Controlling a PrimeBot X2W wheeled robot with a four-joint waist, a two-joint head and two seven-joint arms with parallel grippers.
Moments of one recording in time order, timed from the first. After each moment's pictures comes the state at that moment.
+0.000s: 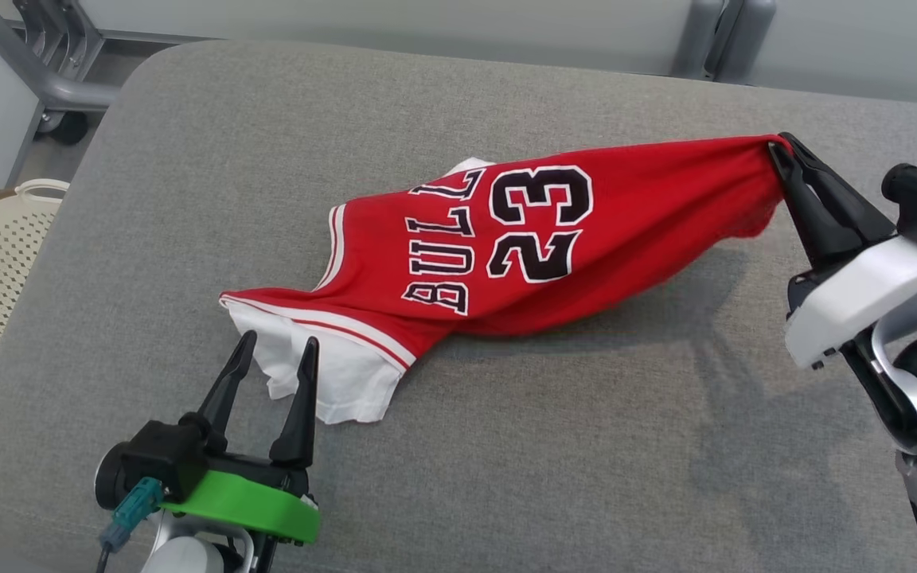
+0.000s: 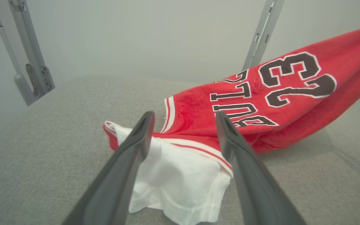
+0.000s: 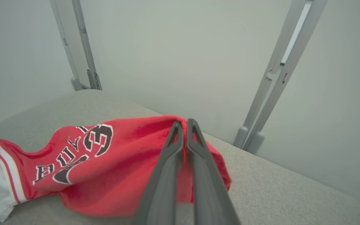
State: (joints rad) left arm -0.10 0.15 -0.25 0.16 -0.36 -0.13 -0.26; right arm -0.35 -0.33 0.09 -0.22 0.26 0.13 0.33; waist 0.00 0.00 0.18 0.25
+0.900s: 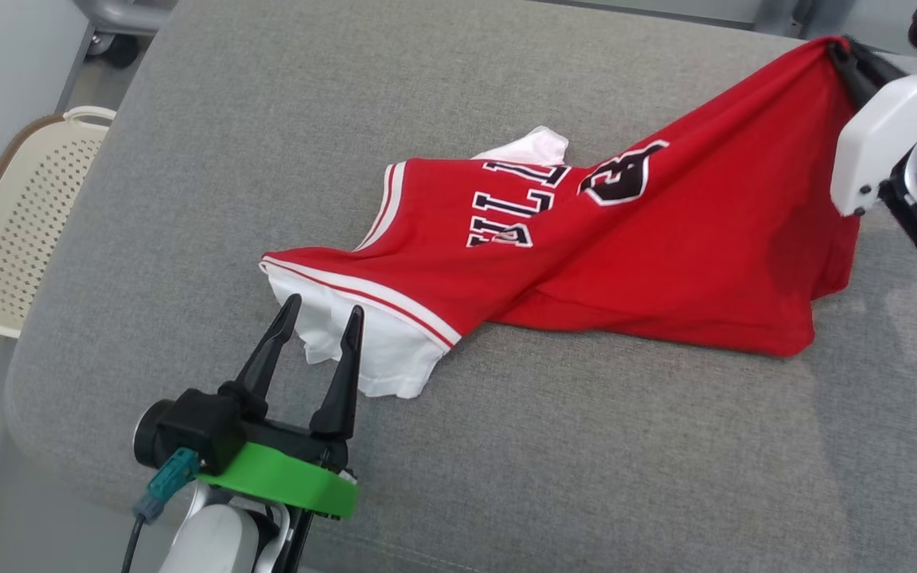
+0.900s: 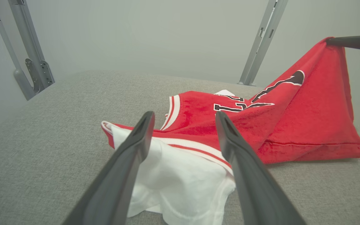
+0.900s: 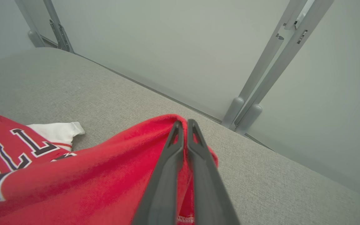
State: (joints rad) left arm -0.17 0.14 -0.31 0.14 -0.37 -0.13 -0.26; right arm -0.72 -0.42 0.16 0.26 0.27 0.13 0.39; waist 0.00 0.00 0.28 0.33
